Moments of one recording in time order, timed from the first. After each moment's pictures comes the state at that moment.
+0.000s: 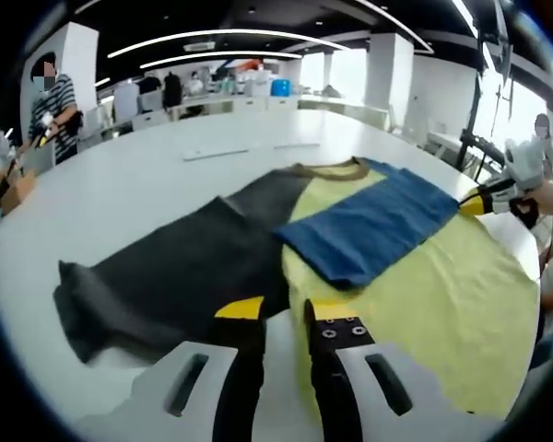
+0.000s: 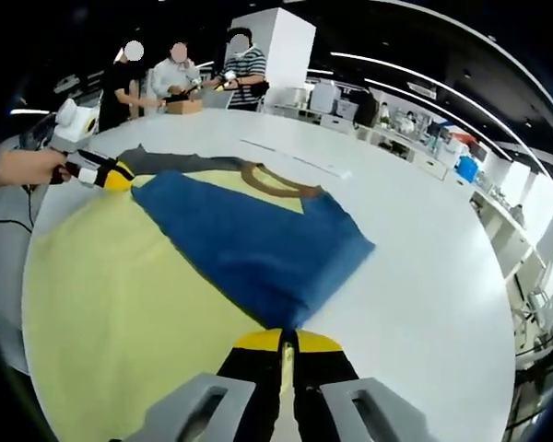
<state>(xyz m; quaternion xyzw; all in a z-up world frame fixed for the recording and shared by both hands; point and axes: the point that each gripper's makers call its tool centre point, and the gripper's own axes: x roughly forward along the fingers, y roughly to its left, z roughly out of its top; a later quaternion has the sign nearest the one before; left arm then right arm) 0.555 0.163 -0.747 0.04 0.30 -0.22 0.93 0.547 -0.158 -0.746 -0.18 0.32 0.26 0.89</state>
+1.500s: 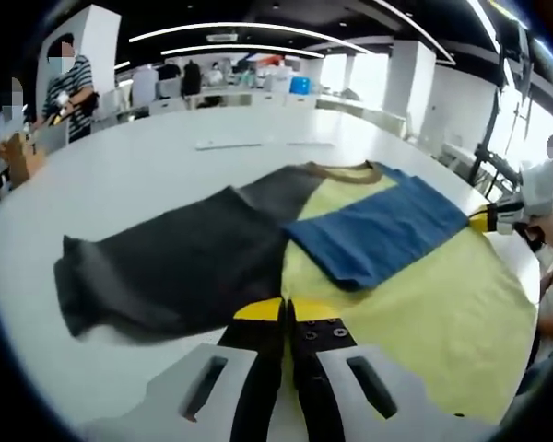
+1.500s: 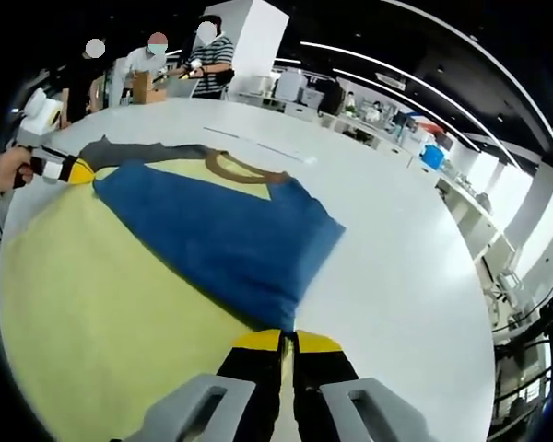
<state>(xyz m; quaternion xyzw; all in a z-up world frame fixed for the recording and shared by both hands) 0.551 0.160 -0.749 0.01 0.32 -0.18 0.93 0.555 -0.179 -0.752 -0.20 0.33 0.17 0.91</state>
